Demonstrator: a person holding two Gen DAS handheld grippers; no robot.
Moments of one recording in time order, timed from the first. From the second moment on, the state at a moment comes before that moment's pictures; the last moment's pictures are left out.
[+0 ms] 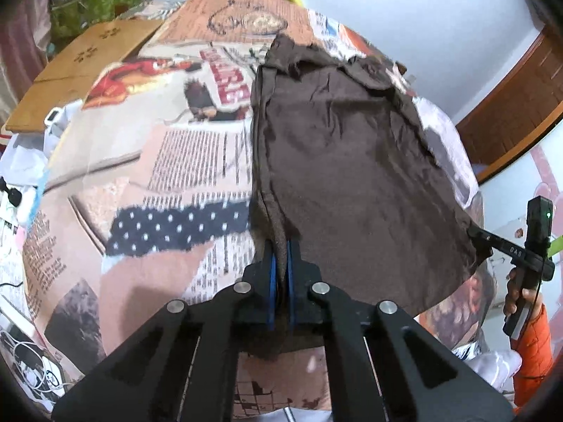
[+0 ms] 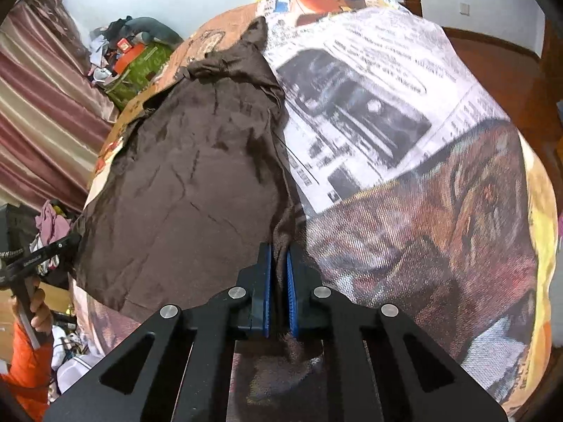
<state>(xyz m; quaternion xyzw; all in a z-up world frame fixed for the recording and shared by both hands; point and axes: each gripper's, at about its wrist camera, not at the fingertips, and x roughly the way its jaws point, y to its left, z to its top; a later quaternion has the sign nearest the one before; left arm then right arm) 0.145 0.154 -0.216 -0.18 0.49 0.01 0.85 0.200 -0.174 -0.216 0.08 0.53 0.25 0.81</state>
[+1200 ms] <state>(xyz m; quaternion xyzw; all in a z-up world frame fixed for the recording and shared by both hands) 0.386 0.212 -0.151 -0.11 0.40 0.04 0.91 0.390 -0.098 -0.142 0.03 0.40 0.28 0.87</state>
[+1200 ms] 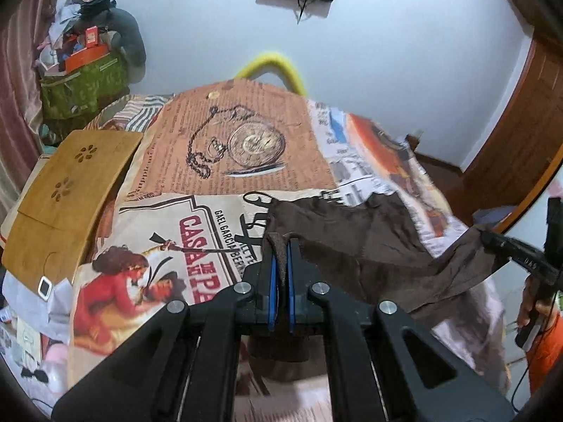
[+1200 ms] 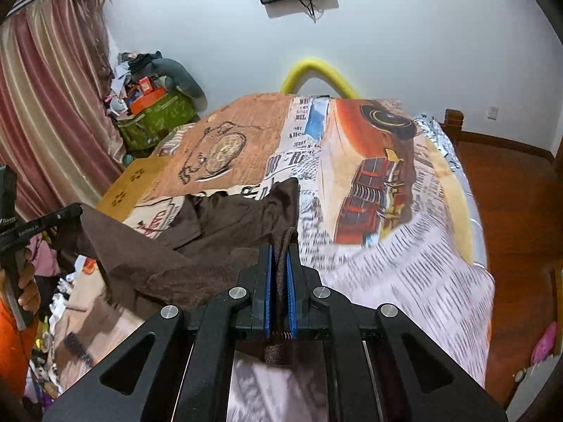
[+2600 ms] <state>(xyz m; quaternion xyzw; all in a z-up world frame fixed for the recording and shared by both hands) 0.400 0.192 -0.243 -0.01 0.49 0.05 0.87 0.382 -0.031 -0.187 -0.11 0.43 0.30 0.85</state>
